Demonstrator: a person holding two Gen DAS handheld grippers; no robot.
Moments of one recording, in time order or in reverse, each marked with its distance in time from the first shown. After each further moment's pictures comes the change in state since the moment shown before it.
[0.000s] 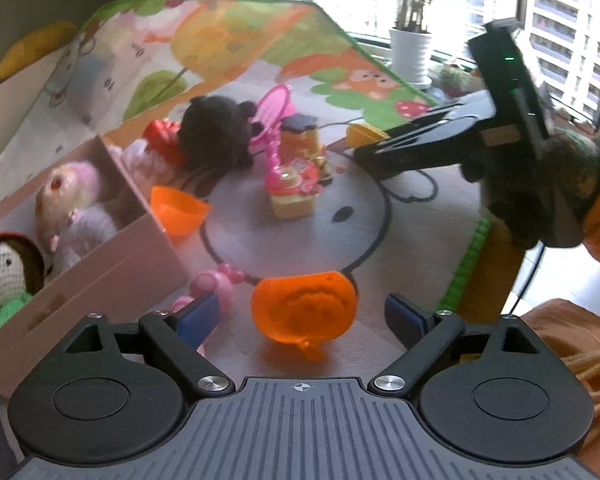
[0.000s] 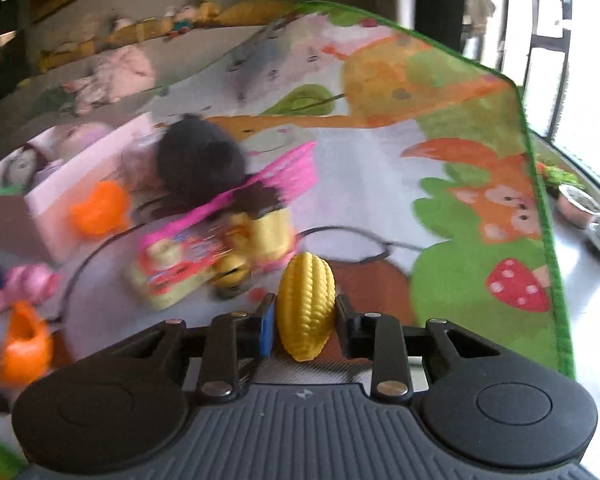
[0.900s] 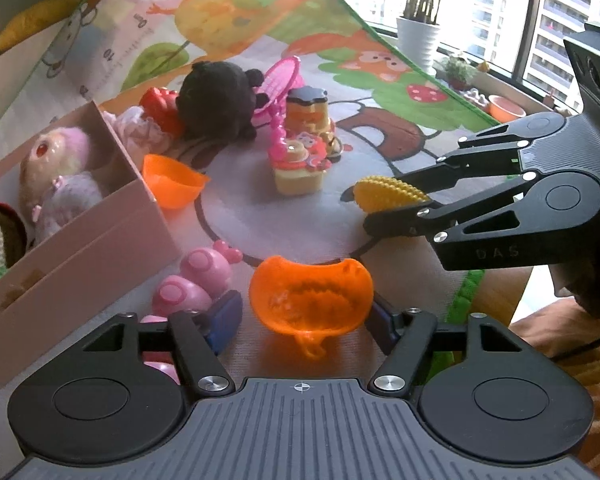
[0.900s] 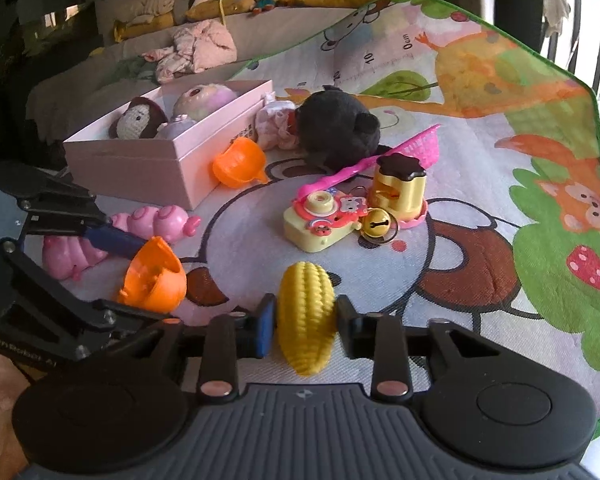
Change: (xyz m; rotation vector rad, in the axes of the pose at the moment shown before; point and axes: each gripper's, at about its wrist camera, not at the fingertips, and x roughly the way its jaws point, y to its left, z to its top) left arm 0.016 0.004 -0.006 -0.037 0.043 -0.027; right arm -0.032 0.052 -0.013 -0.088 0.062 0.184
